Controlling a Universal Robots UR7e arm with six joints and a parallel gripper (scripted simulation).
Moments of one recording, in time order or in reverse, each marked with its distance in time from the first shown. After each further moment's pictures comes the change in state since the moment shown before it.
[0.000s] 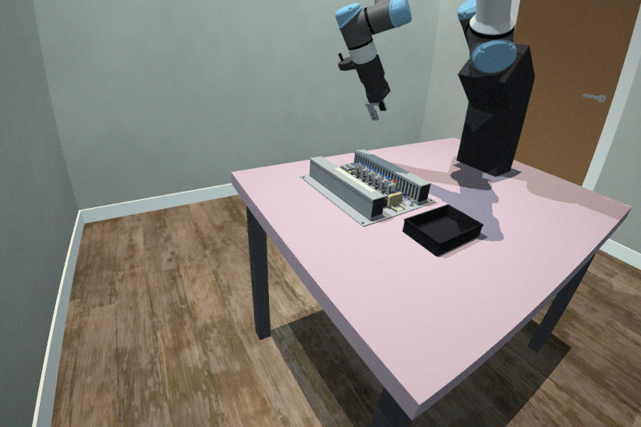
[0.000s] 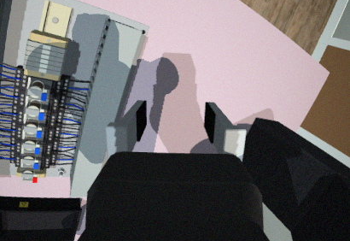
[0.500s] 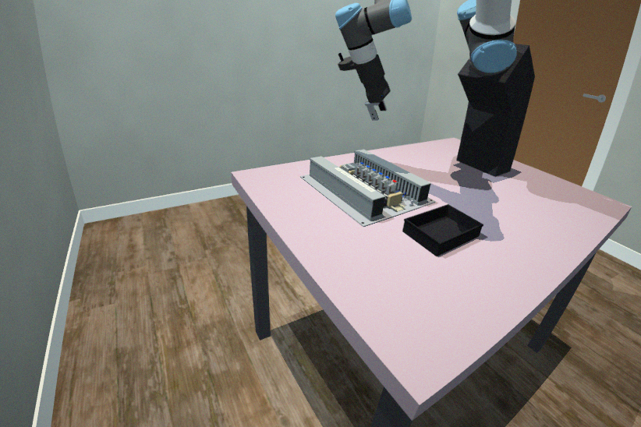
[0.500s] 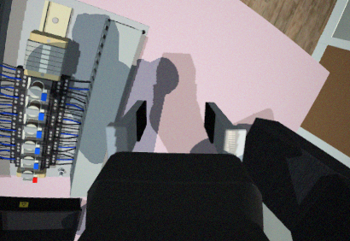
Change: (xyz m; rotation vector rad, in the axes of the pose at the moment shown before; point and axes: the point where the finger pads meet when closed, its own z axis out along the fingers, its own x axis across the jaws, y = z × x) arm 0.000 0.000 0.000 0.000 0.000 0.000
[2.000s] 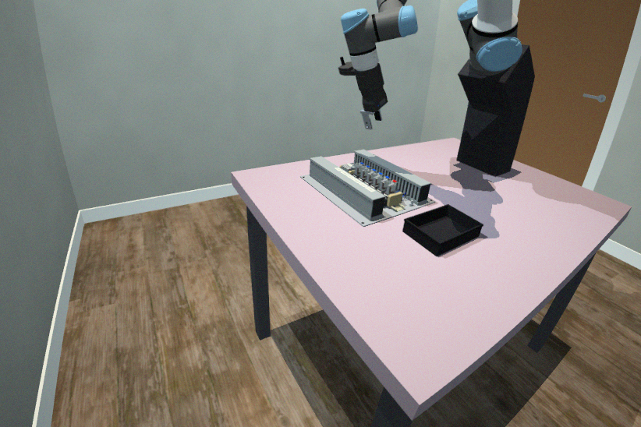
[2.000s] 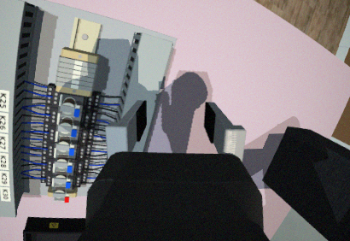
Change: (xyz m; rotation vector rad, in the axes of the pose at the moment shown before) arm -0.036 -0.003 0.011 0.080 -0.083 0.074
